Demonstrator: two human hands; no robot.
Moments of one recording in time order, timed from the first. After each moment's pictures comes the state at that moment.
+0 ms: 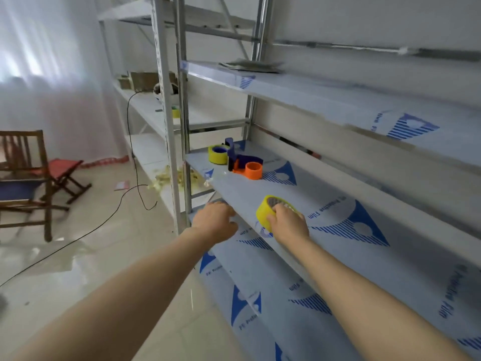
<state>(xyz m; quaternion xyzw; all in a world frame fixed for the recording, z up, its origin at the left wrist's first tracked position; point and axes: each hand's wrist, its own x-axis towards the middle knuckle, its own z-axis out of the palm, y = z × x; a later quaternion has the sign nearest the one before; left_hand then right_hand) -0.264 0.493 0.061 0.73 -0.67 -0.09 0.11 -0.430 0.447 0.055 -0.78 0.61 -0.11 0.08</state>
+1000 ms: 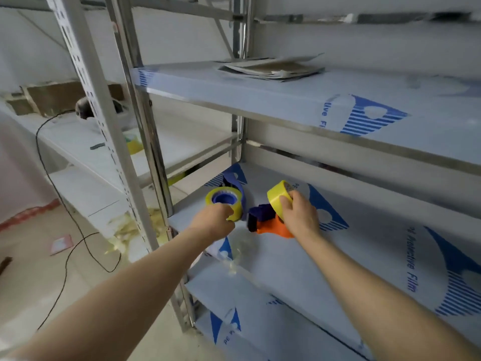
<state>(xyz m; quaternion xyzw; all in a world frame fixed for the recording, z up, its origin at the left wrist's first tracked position) -0.063 0.125 0.047 0.64 -0.75 -0.16 0.08 -0.247 0.141 0.052 -0.59 0.73 -0.31 0.13</state>
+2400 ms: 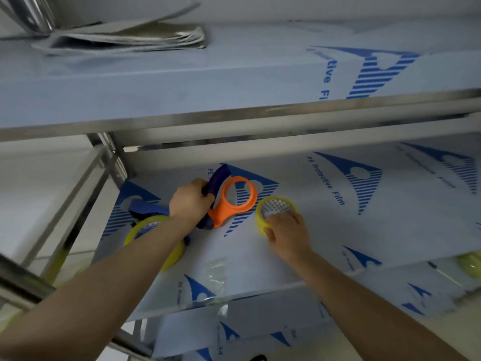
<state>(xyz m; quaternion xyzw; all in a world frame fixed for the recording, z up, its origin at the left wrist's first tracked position) -0.141 -0.013 0.024 0.39 -0.88 -0.18 0.18 -0.253 0.164 -0.035 -0.45 0.88 -0.13 -0.06</state>
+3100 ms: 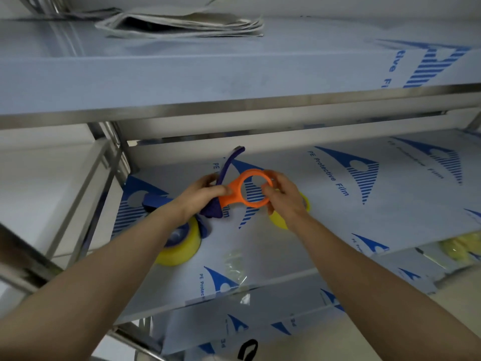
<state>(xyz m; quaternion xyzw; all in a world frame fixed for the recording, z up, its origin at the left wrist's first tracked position) -0.104 -0.034 0.041 0.27 -0.75 -0.60 0.07 -0.229 0.113 0.013 -0.23 0.77 -0.57 0.17</state>
